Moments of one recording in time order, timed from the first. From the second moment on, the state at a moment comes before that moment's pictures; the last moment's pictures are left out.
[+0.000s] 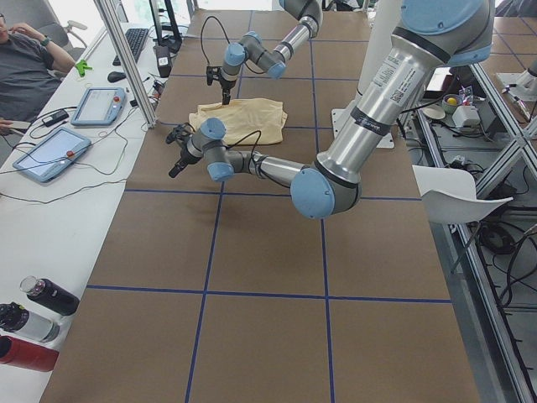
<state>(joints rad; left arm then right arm) -0.92 -2.16 -1.13 -2.51 -1.69 -0.63 0.67 -0.61 1.14 -1.59 1.58 0.85</state>
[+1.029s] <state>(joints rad) -0.92 -2.16 -1.16 -2.51 -1.69 -0.63 0.67 -0.63 1.12 -1.62 1.62 0.84</state>
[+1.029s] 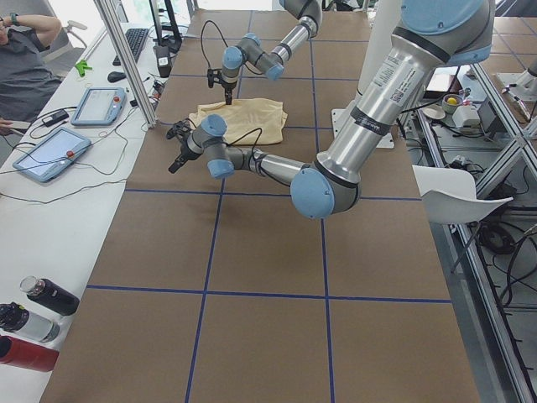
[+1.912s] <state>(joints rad) -0.92 -2.16 -1.17 -2.51 -1.69 -0.63 0.72 -0.66 1.10 -1.63 1.62 0.78</state>
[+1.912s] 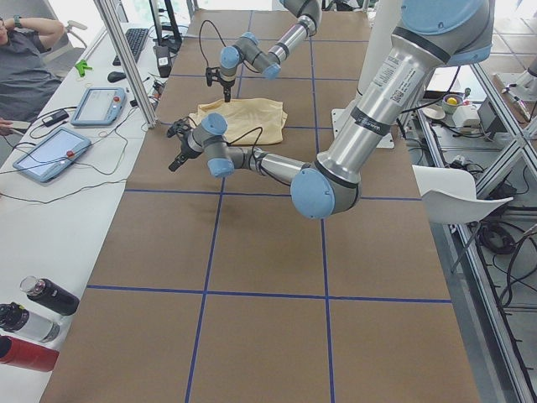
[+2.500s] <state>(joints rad) -0.92 -2.15 -1.24 -2.48 -1.74 -0.66 0.80 -0.69 1.15 -1.61 1.67 0.76</state>
